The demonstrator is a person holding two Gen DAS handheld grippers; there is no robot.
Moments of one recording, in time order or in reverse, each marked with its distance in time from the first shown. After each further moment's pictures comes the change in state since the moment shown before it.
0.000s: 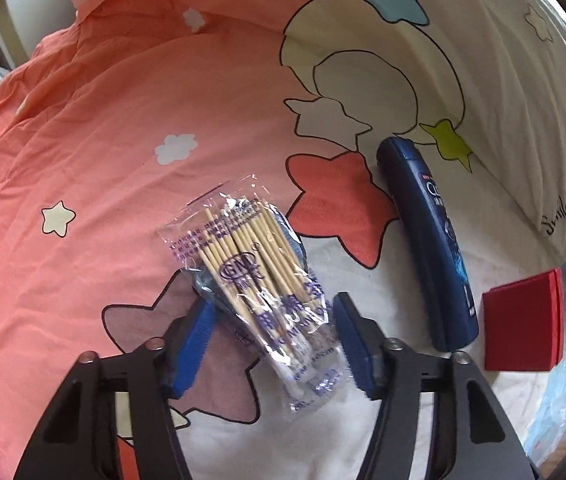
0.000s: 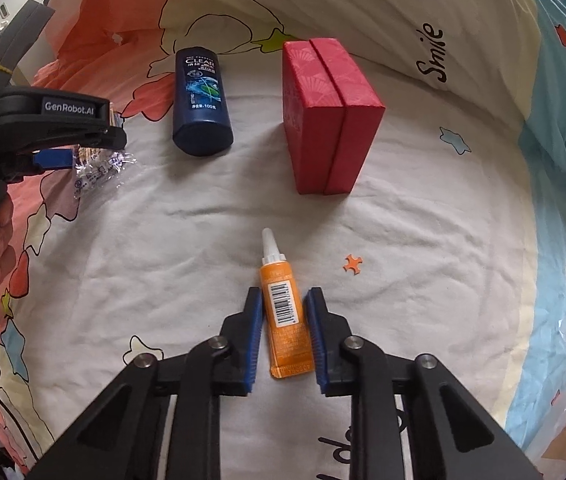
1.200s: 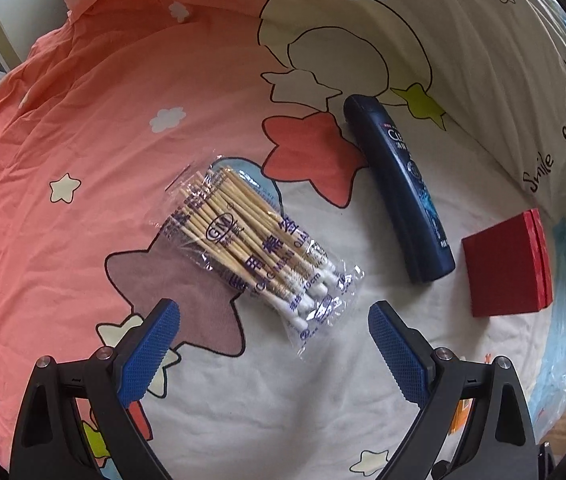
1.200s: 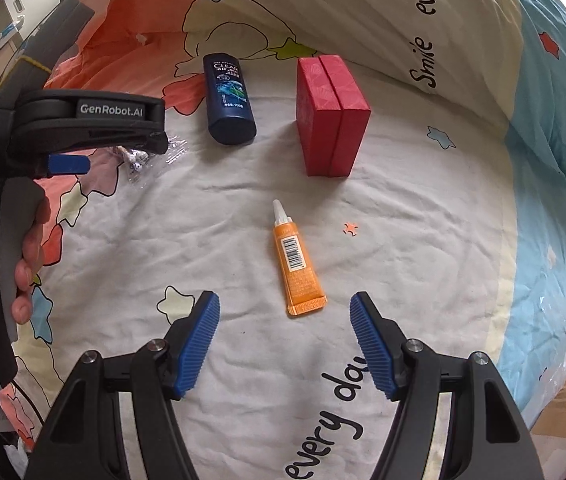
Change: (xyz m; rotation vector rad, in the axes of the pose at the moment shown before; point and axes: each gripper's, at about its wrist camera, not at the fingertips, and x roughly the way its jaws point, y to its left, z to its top) left arm -0.021 -0.013 -0.025 0.036 0.055 0.000; right arm -0.033 0.002 -0.017 -0.025 0.002 0.024
